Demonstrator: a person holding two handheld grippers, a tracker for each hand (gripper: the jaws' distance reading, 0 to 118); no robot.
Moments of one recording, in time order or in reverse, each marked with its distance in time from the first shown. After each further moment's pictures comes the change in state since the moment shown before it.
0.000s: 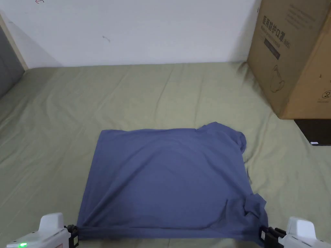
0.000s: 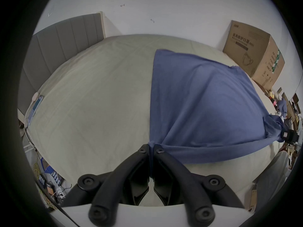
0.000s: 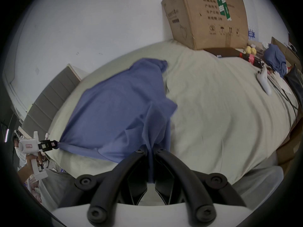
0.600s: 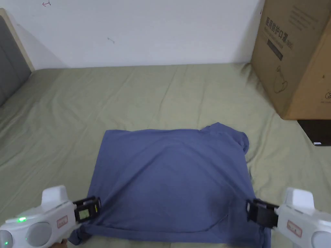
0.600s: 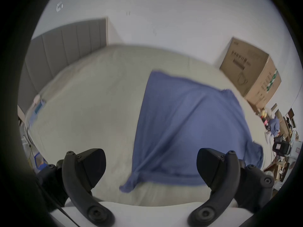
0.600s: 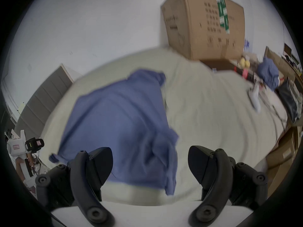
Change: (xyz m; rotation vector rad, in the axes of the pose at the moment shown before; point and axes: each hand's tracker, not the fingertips) left arm 0.029 0.067 0.075 0.189 -0.058 0.086; right arm -0.058 0.069 0.045 0.145 -0.071 0.056
